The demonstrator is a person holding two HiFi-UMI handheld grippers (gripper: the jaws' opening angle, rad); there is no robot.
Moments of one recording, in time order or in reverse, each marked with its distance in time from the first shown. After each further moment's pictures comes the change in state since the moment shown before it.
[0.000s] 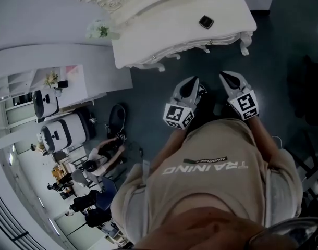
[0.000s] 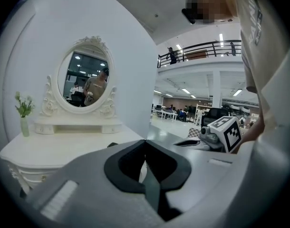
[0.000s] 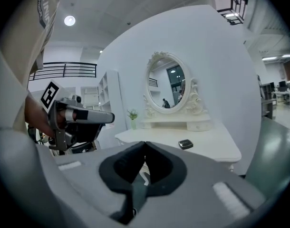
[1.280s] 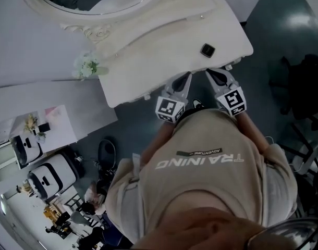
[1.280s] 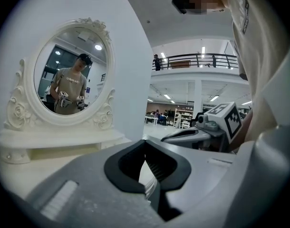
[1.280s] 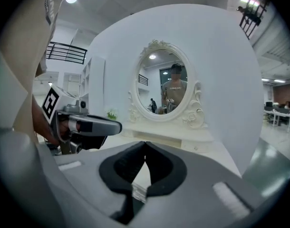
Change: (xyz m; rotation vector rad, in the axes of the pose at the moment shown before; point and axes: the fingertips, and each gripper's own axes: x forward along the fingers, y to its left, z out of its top) left arm 0.101 0.198 0.052 0.052 -0.062 -0.291; right arm 0.204 -0.047 0.091 -0.083 0.039 -0.213
